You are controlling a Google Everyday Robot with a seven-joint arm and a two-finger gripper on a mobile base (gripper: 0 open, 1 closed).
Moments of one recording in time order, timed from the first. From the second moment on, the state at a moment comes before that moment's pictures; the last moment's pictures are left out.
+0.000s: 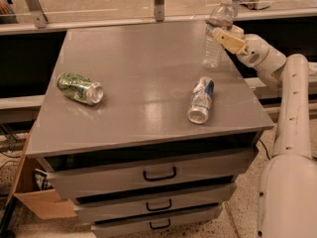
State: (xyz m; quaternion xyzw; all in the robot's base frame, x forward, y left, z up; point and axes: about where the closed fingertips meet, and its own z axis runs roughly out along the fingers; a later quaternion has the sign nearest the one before) arm 0.751 -0.205 0.943 -0.31 0.42 0.51 0.69
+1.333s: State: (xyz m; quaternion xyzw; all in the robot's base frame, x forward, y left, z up) arm 0.736 -0.197 0.934 -0.35 0.40 0.53 0.66
